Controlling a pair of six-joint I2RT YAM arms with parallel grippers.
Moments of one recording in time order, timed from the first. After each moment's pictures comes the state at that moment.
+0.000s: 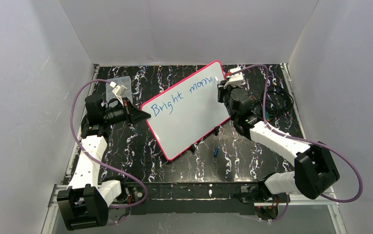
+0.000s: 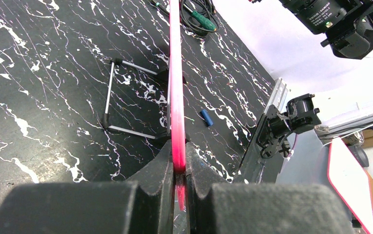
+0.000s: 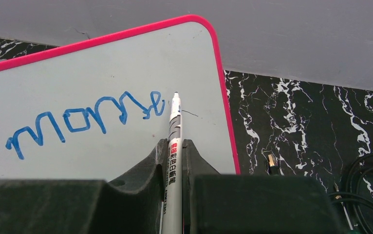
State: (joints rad) left arm 0.12 1.02 0.77 -0.18 1.15 -0.19; right arm 0.61 1.32 0.83 0.44 0.37 0.04
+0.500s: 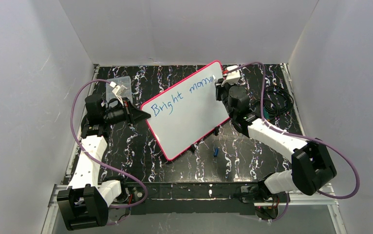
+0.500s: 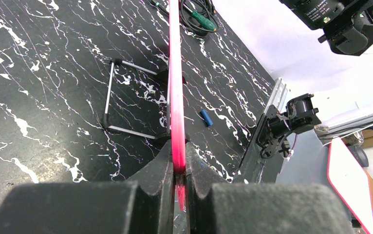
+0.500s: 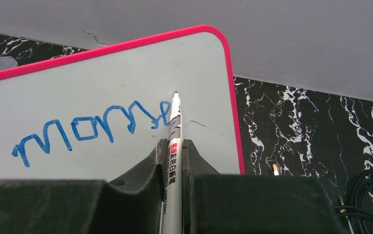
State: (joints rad) left arm 0.12 1.02 0.77 -0.18 1.15 -0.19; right arm 0.61 1.37 0.88 0.45 0.33 0.02
